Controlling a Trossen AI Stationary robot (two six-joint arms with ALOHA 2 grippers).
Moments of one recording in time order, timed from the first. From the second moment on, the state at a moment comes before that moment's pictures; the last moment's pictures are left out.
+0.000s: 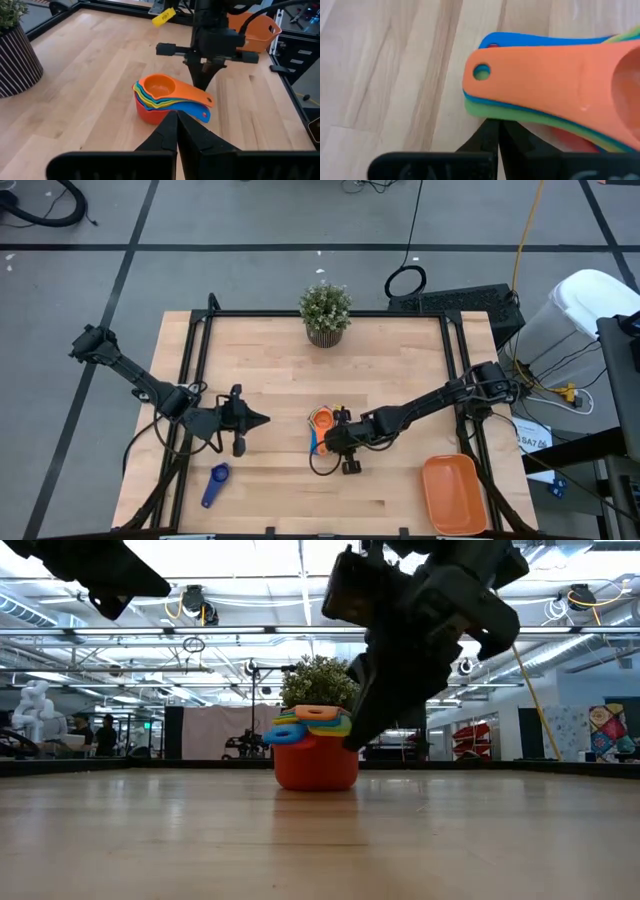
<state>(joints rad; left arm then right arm) -0.57 0.95 0.56 -0.13 -0.60 -0.45 0.28 1.86 1.12 -0.21 0.02 0.14</state>
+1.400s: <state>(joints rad) -0.64 0.95 0.56 -0.50 -0.12 -1.02 0.26 1.79 1.11 -0.53 0.06 0.12</state>
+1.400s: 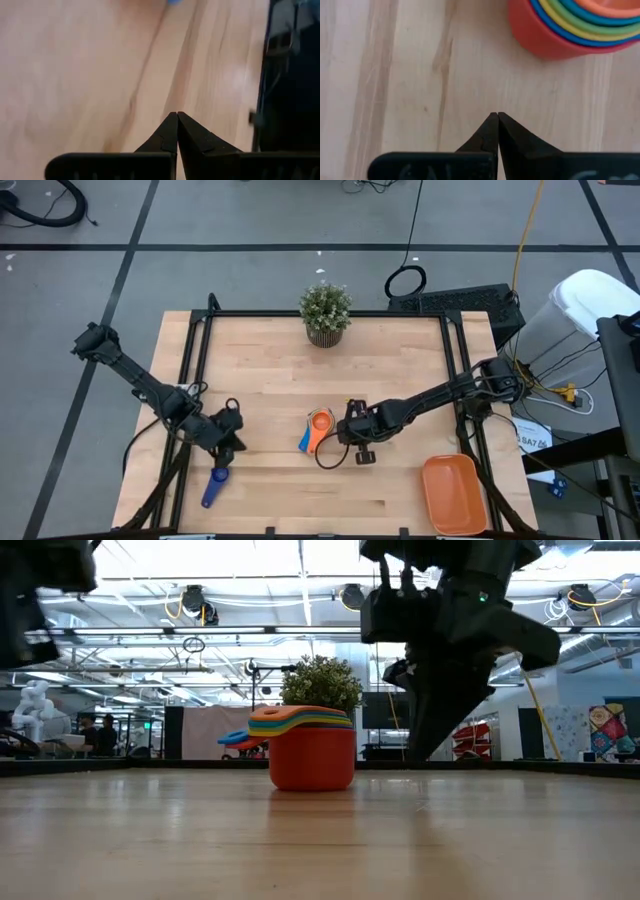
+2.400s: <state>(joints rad) -0.90 1.33 0.77 -0.82 0.04 -1.29 0.26 1.47 0.88 -0.39 0.13 0.24</state>
